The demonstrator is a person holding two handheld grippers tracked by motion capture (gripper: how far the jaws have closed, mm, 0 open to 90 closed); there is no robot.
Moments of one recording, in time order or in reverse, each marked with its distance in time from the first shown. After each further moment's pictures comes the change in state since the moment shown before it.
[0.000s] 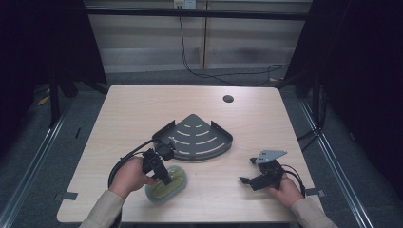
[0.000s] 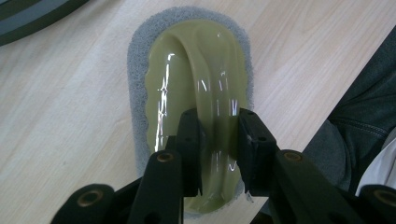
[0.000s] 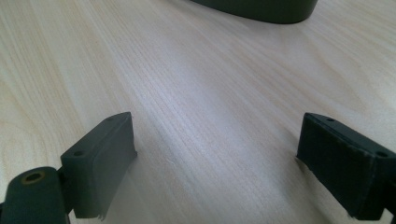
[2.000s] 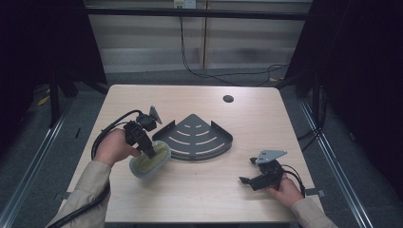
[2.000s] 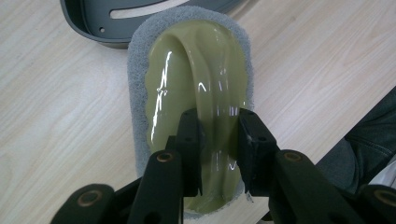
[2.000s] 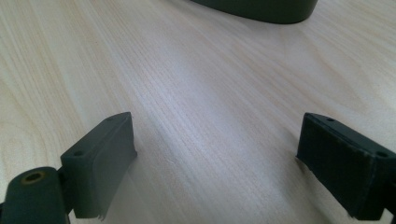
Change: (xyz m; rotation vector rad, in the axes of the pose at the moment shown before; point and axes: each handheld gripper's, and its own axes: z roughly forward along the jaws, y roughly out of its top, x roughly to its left) left arm 0.055 0.006 -0.065 -0.015 0.069 -0.140; right arm 0.000 0.000 0.000 -0.003 0.000 0.001
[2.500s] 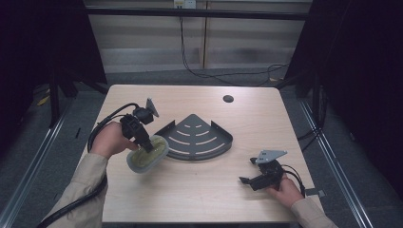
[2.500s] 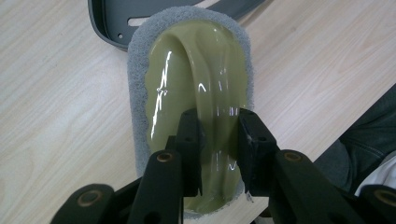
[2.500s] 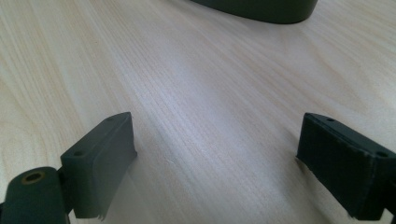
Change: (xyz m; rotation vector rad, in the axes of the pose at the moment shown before) left arm 0.009 0.005 -0.017 -0.013 -0.006 -0.026; right arm 0.000 0.000 0.000 0.000 0.000 -0.002
